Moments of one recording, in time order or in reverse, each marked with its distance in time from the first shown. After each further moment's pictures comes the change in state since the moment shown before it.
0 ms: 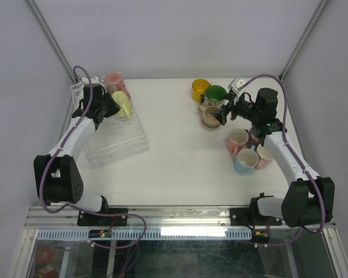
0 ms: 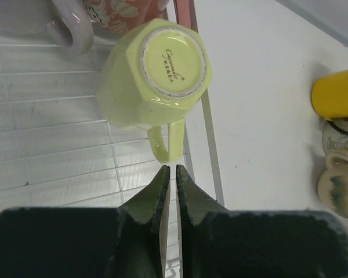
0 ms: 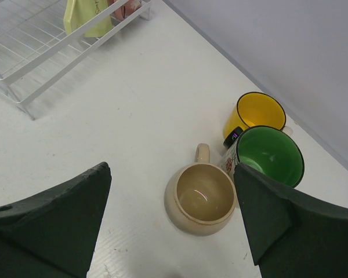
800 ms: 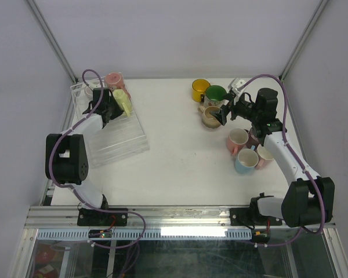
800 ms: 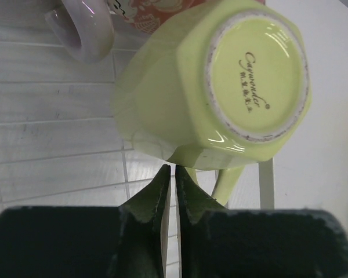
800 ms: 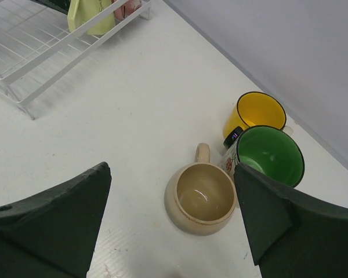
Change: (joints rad) left arm 0.000 0.222 -0.024 0.178 -0.042 -0.017; right arm 0.000 0.000 -0.001 0.000 -0.001 0.000
